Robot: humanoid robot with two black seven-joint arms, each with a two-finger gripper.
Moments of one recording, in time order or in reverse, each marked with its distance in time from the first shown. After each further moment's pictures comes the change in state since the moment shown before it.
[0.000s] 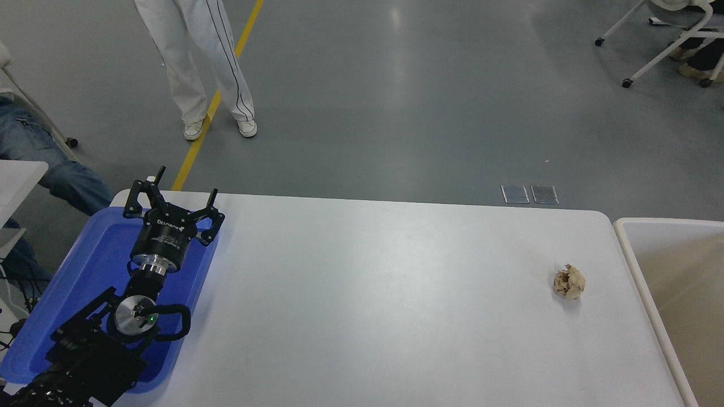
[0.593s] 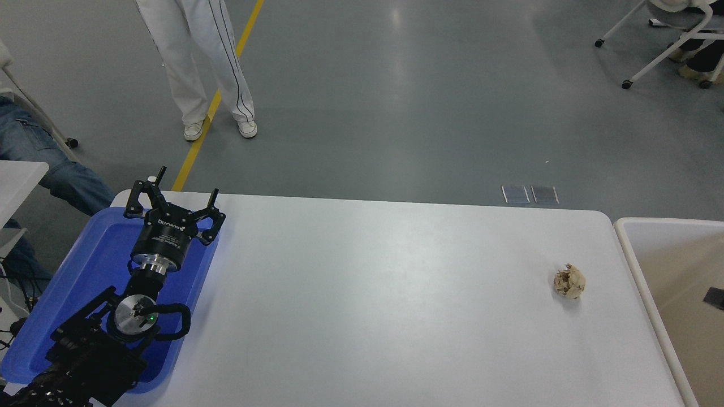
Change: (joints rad) left arm 0.000 0.000 0.000 0.000 0.000 0.000 0.000; right arm 0.494 0.029 -0.478 0.446 0.002 0.191 0.000
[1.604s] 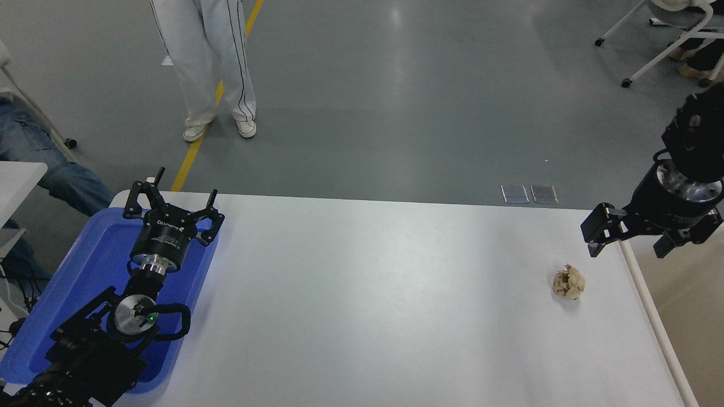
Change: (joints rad) left arm 0.000 0.000 0.001 0.000 0.000 0.000 0.000; right arm 0.736 0.420 -0.165 0.182 0.013 0.744 0.000
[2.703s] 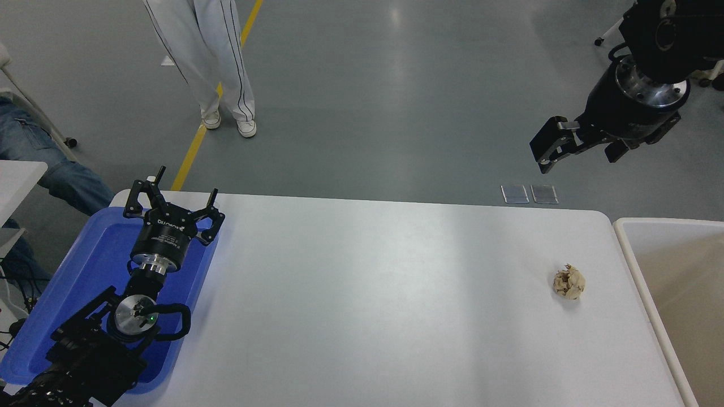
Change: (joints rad) left arm -0.001 0.000 0.000 -0.001 0.001 0.000 0.000; right arm 0.252 0.131 -0.024 0.017 0.000 0.010 0.000
